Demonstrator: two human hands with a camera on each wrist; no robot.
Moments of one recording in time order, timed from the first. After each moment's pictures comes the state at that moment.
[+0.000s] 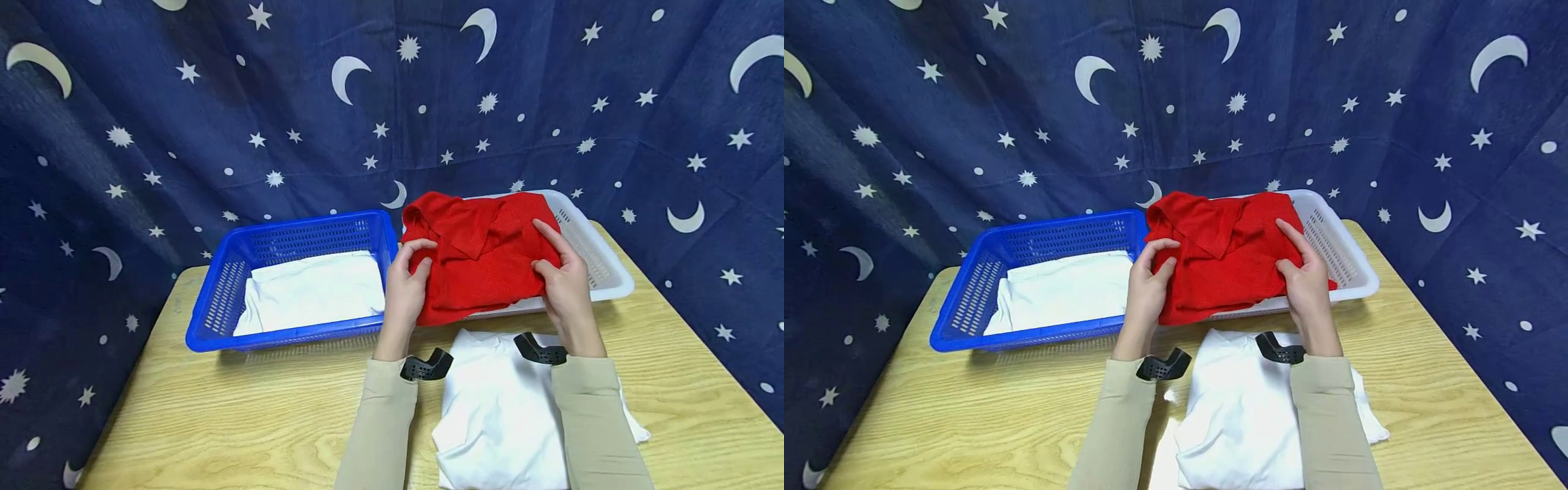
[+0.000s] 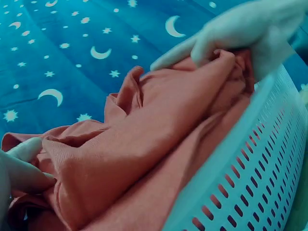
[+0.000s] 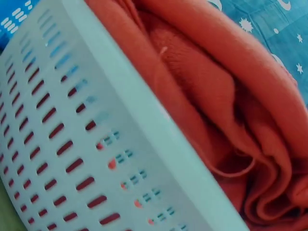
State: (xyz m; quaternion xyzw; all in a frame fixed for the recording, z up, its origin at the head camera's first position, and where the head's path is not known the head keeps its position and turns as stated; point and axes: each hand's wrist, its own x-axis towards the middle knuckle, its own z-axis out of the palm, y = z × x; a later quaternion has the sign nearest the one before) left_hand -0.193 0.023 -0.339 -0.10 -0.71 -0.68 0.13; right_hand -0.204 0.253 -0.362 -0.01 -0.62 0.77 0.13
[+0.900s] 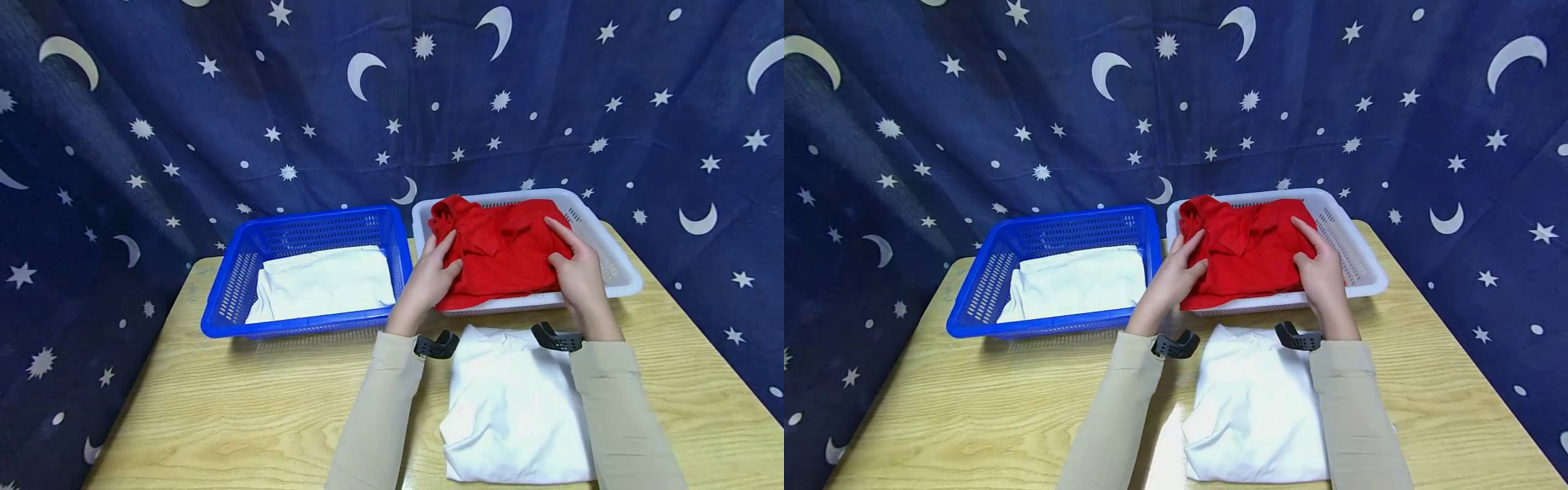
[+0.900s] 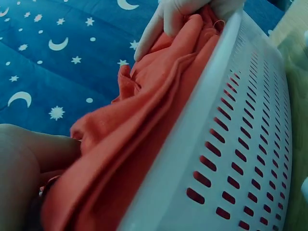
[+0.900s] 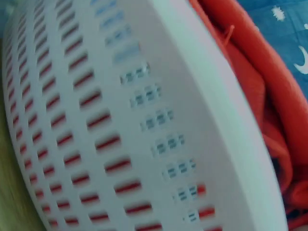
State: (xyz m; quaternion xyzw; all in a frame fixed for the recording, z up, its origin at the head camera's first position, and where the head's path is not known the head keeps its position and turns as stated) left_hand -0.226 0.034 -0.360 -0.14 -0.88 -0.46 -0.01; right_hand -0.219 0.270 -0.369 -0.06 -0.80 0.58 0.13
